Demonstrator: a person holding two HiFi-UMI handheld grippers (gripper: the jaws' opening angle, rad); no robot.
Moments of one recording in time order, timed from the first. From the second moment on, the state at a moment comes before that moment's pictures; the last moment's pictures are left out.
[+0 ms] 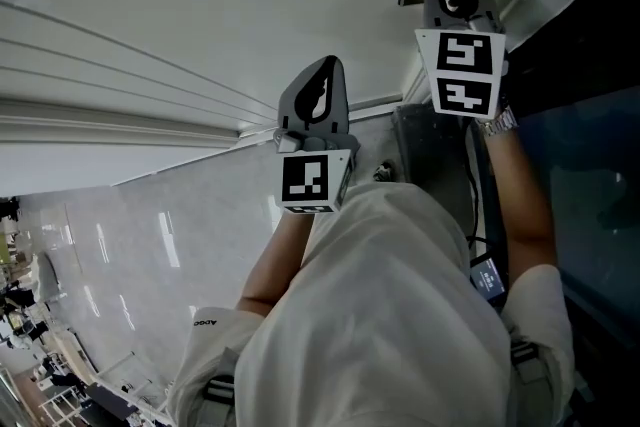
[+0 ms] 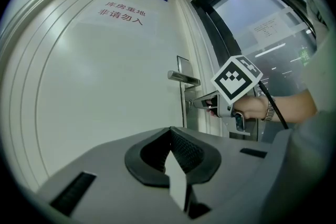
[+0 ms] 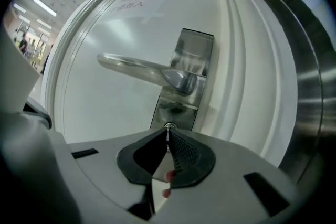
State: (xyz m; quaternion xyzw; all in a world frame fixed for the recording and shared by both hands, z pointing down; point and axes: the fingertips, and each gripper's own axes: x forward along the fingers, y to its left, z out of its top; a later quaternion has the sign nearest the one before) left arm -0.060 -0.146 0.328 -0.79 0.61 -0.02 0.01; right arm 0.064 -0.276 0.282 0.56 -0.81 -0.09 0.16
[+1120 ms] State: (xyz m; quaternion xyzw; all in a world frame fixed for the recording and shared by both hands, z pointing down) left arm -0.058 -0.147 0.327 -0.79 0.61 -0.02 0.01; right arm 0.079 -0.281 0.290 0.42 -0.76 0.43 -0.23
